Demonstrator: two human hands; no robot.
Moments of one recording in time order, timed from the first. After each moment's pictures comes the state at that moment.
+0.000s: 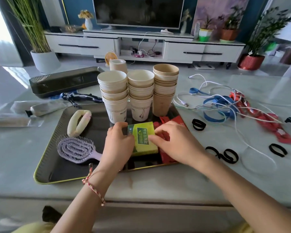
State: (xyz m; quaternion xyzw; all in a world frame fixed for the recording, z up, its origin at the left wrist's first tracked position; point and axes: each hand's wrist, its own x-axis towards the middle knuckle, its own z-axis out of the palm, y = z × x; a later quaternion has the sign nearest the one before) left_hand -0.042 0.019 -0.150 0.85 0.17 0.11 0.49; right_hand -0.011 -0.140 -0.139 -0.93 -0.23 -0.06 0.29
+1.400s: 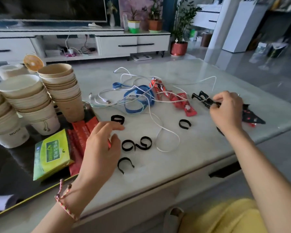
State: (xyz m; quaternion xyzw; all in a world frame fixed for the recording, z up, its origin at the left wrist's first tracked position) left_hand -0.038 -0.131 -0.147 0.86 -0.16 0.19 0.45; right_hand -0.001 -0.446 -0.128 -0.90 0.19 -0.35 0.17
